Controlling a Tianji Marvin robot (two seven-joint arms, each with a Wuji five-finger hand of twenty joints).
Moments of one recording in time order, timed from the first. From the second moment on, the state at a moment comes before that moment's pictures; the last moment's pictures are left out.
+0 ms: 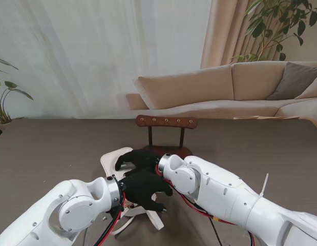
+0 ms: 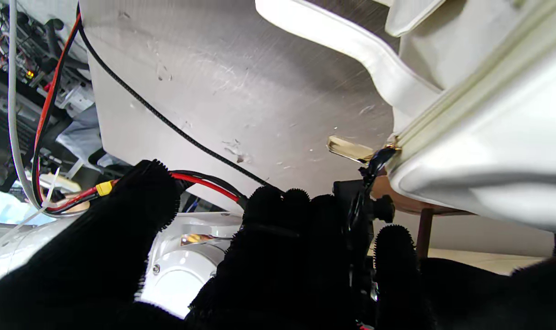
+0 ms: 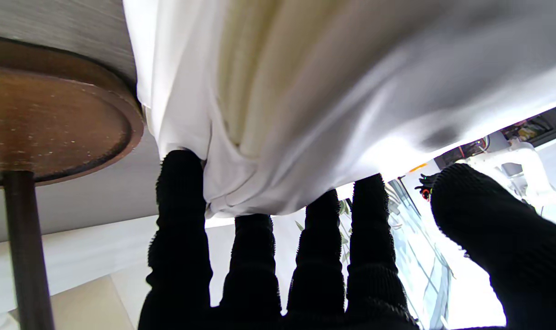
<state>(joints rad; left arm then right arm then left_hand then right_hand) 1.53 -1.00 -1.05 -1.94 0.70 -0.24 -0.50 -0.87 -1.25 0.39 -1.12 -0.42 -0.24 0.00 0.57 -0.45 0.71 -0.14 0.74 0.26 0.22 0.38 0.78 0.17 0.18 0.42 0.68 0.11 0.12 0.11 0.07 0.26 0.84 0.60 0.16 -0.46 1.13 -0.08 0.43 -0.21 0.72 0.28 0.58 -0.20 0.28 0.22 0.54 0.03 0.03 0.16 0.51 0.23 0.95 0.43</state>
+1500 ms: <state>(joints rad) 1.62 -1.01 -1.12 -1.91 0.73 -0.30 -0.29 -0.89 -1.25 0.42 -1.13 -0.39 -0.26 0.03 0.94 -0.28 0.34 -0.10 0.93 0.16 0.50 0.37 0.92 0.17 0.21 0.41 0.79 0.15 0.22 0.13 0.20 -0.01 0.84 0.58 0.16 -0.45 1.13 -0.08 0.43 -0.21 0.71 0.27 0.54 -0.19 0.28 0.21 0.51 0.05 -0.03 0.16 0.47 0.24 0.92 0.43</state>
